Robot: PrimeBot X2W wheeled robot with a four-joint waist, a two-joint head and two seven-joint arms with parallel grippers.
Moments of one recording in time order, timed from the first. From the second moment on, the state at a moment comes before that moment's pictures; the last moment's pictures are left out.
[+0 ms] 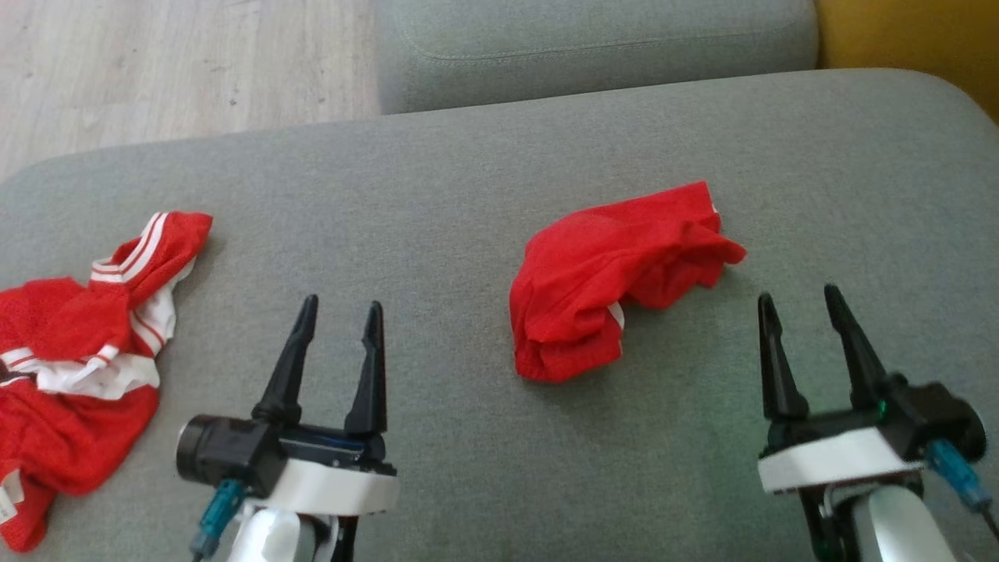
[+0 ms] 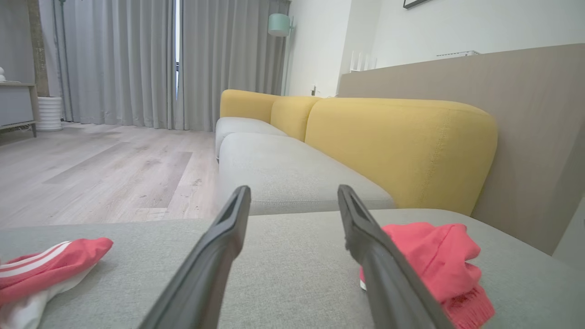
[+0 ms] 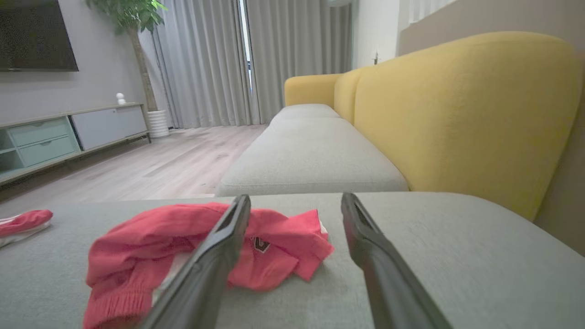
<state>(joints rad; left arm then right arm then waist) -0.08 0.05 -0.25 0.12 -0.22 -0.05 -0.25 -0.03 -0.05 0.04 0.15 0.08 0.13 -0.25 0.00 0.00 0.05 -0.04</state>
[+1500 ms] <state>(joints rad) -0.08 0.05 -0.29 0.19 -0.22 -0.05 -0.25 -0.29 -0.05 0.30 0.57 0.17 0.13 -0.25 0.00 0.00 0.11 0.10</state>
